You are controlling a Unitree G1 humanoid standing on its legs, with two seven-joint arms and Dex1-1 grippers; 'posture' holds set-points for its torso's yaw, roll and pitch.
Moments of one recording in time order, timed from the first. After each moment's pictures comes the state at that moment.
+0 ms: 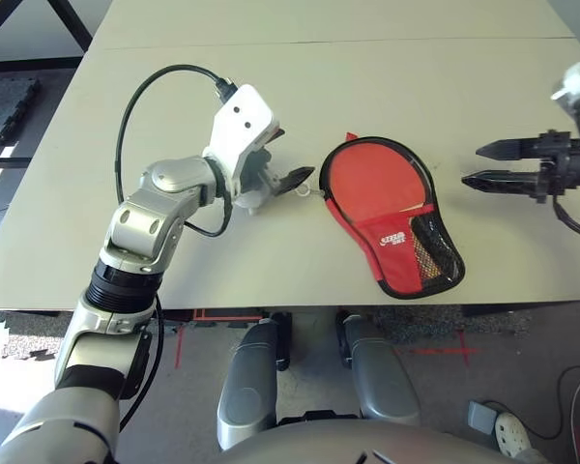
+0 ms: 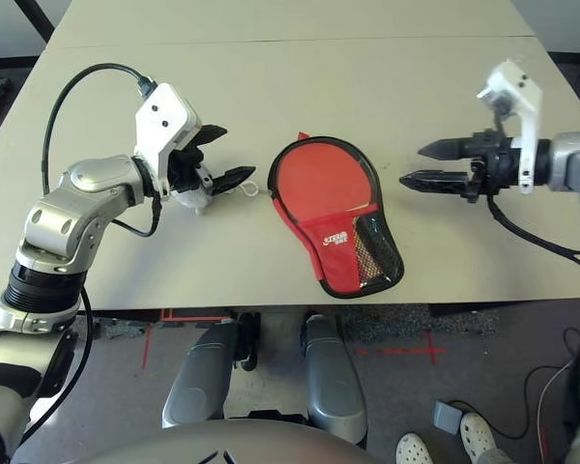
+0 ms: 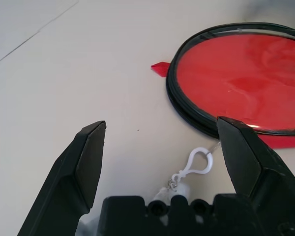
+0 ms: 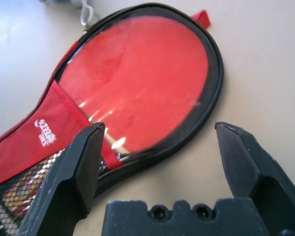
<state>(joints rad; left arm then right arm) -0.63 0.54 -0.12 -0.23 -0.27 0.71 -0.67 -0.84 -0.90 0.17 0.56 0.30 0.37 1.41</state>
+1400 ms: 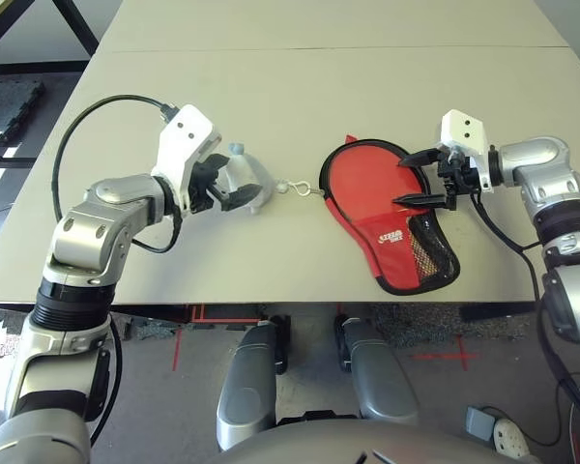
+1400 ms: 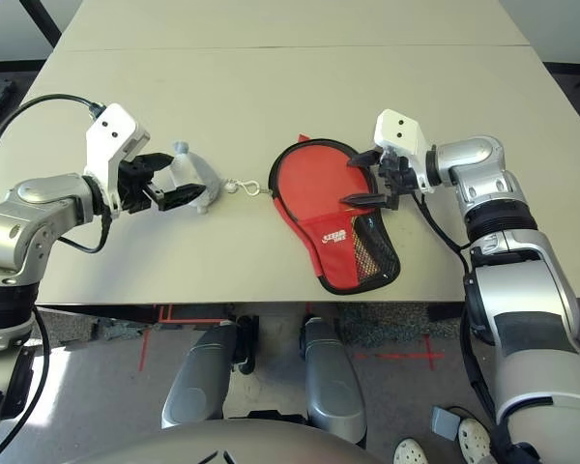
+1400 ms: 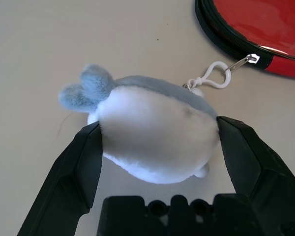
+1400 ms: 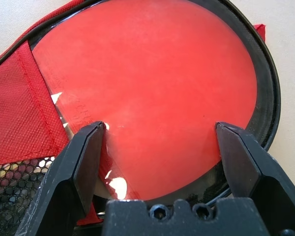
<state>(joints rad) -0.50 0.65 -0.04 -0.18 -0.34 0.84 -0.71 -0.92 -0.64 0.18 0.95 0.01 -0.16 1.36</state>
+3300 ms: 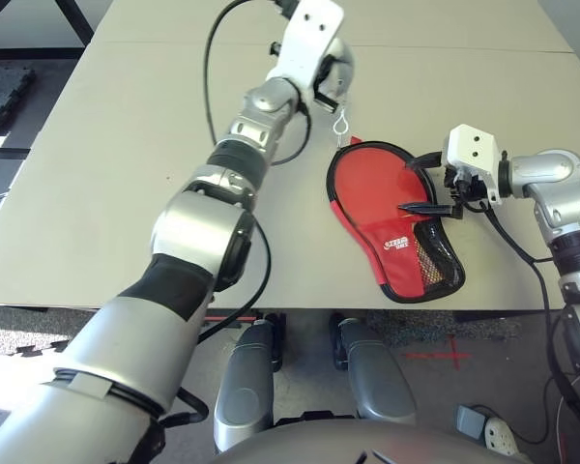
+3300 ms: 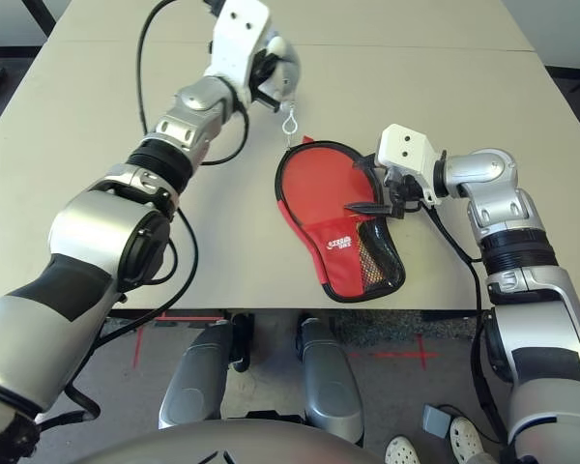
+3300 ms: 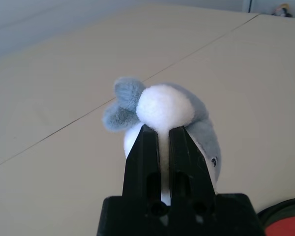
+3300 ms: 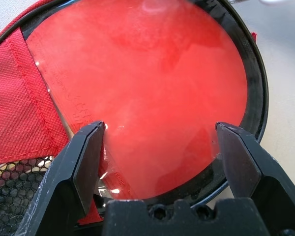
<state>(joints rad) -1.44 -0.06 -0.04 1.31 0.01 -0.12 -0.27 -0.67 -0.72 0.13 0.51 0.02 -0.06 1.26</state>
